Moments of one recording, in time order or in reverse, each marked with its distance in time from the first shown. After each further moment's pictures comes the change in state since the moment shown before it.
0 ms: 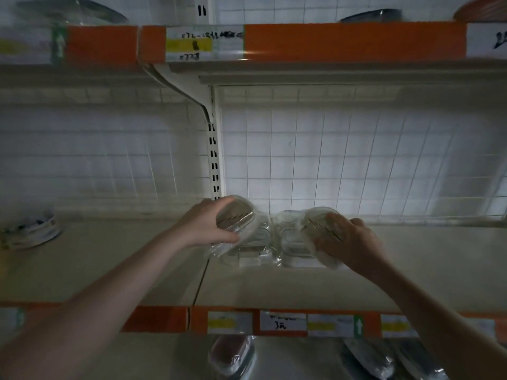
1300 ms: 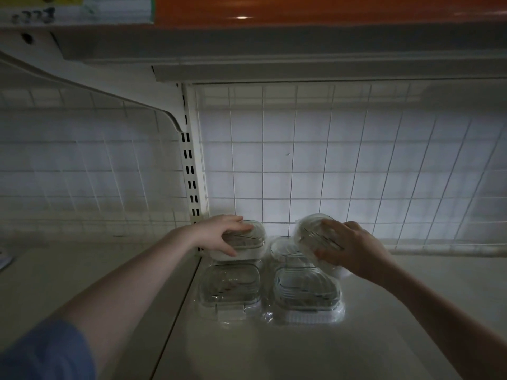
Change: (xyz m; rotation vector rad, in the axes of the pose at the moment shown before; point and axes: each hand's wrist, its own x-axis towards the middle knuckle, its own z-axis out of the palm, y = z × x) left_hand 0.157 -0.037 0.050 0.182 -0.401 0.091; right_hand 0.119 0.044 0.022 -0.010 -0.098 -0.108
